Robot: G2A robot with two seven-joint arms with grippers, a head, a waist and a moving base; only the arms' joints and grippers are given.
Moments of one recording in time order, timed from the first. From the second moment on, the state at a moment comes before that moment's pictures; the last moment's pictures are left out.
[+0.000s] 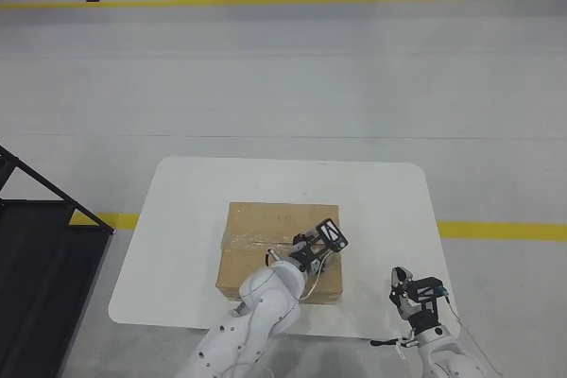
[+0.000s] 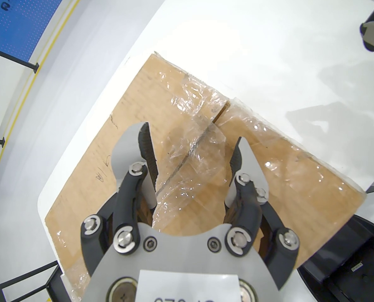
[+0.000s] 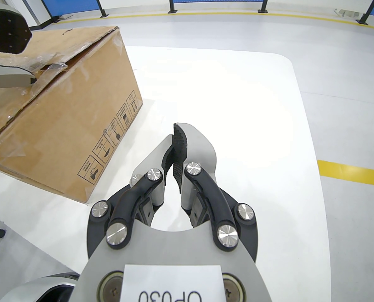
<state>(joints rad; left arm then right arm) 1.20 -1.47 -0.87 -1.62 1.80 -0.20 -0.68 -1.81 -1.15 1.39 -1.62 -1.19 -0.07 -0.29</state>
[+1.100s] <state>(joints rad) 1.28 -1.45 -0.98 -1.74 1.95 -0.10 -0.68 -1.82 -1.16 1.40 -1.63 -1.20 -0.08 -0.28</state>
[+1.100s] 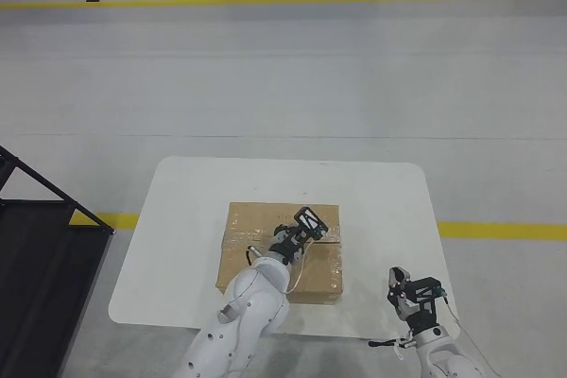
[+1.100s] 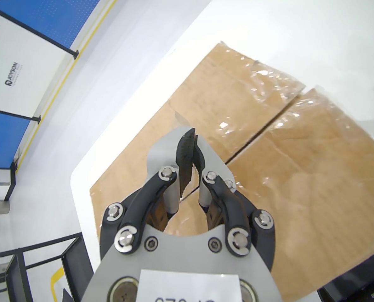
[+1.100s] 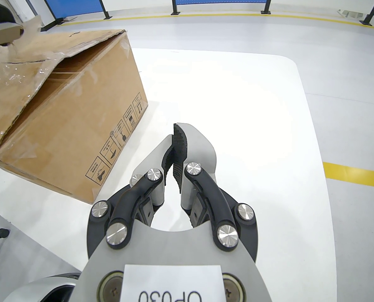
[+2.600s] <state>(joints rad) 1.44 -1.39 -1.72 -2.01 2.09 -0.04 -0.76 -1.75 -1.19 1.41 -1.60 -0.97 -0.22 -0.21</state>
